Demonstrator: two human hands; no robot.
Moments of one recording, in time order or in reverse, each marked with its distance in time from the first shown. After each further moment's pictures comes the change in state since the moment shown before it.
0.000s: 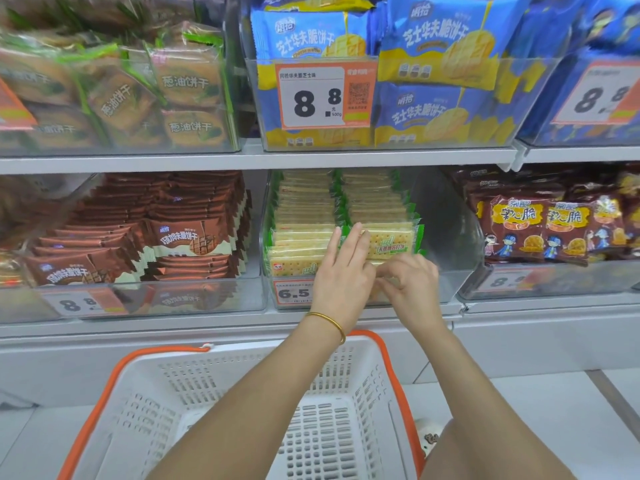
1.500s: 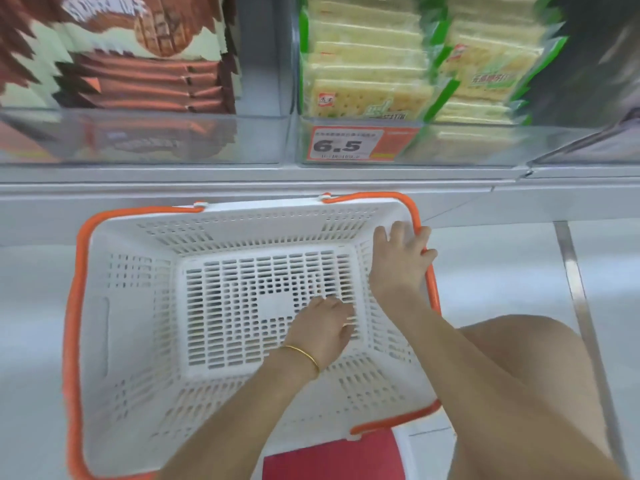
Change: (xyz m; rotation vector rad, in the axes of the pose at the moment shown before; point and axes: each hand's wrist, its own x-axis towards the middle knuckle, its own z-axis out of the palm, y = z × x) left_hand -0.235 0.028 0.026 -0.952 -1.133 -0.277; right_hand -0.127 -0.059 0.089 -0.798 -0.948 0.507
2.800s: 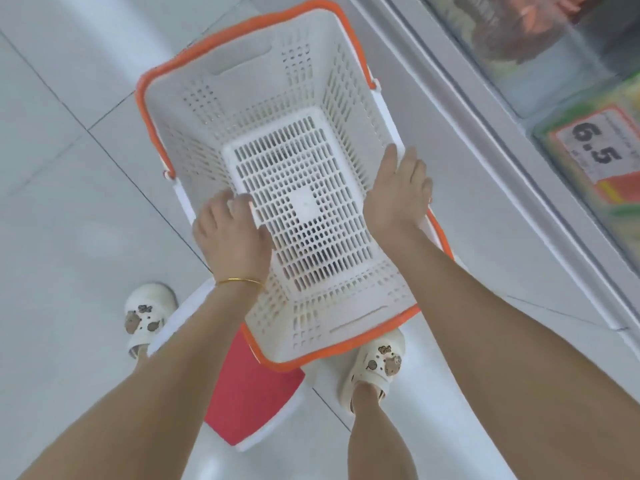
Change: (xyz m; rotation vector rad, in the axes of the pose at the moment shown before) left_hand -0.166 0.007 0.054 -0.184 1.067 -1.360; right_hand -0.074 -0.108 -0.026 -0.123 0.119 -0.879
